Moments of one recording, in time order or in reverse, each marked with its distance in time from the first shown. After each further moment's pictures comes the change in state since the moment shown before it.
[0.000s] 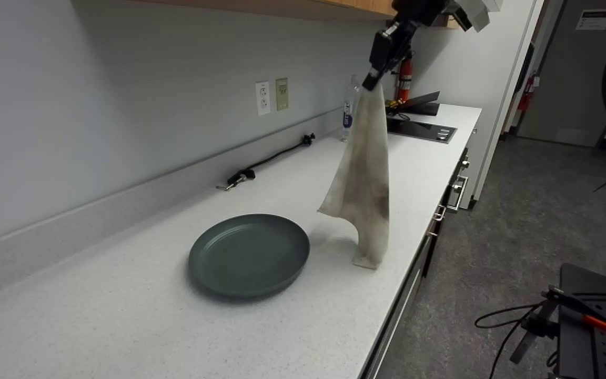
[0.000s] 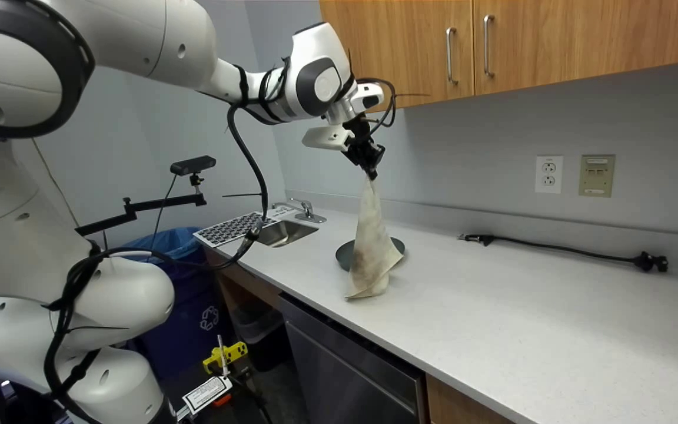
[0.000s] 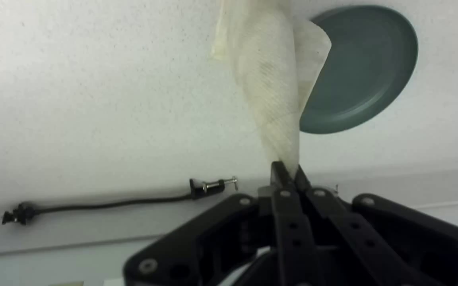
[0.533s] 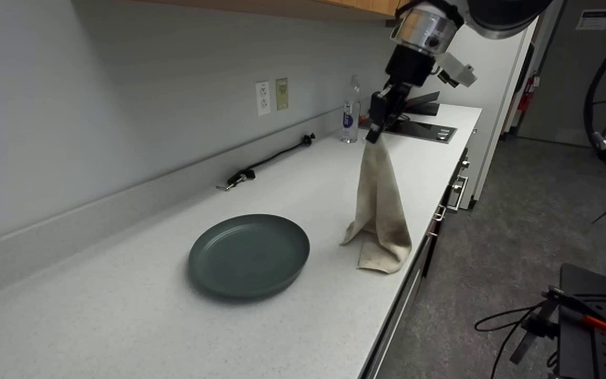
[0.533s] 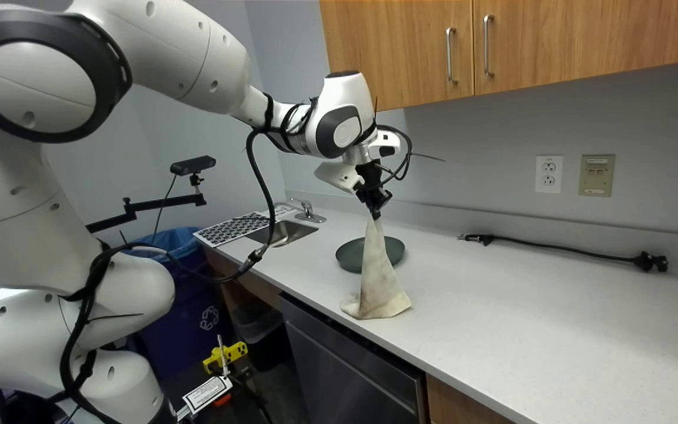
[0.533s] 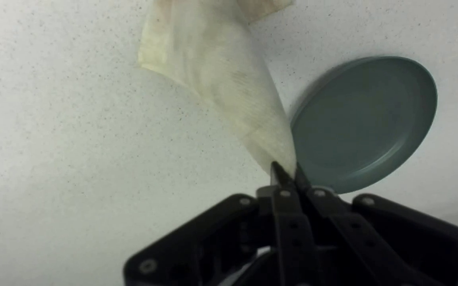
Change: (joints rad) arm 0.275 -0.025 -0.350 -0.067 0.114 0.045 -0.013
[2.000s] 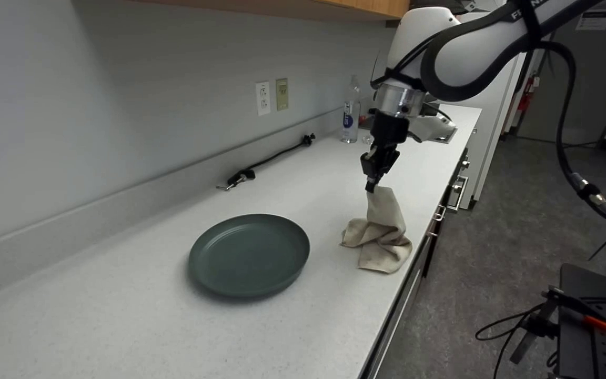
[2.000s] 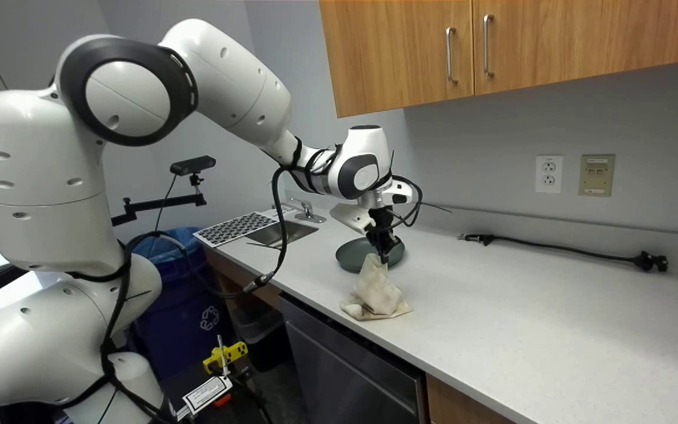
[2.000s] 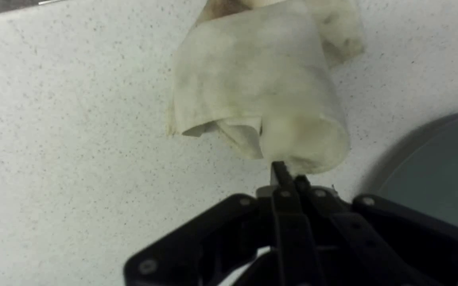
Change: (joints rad) arm 0.692 0.004 -0.728 0.039 -0.036 0.019 0.058
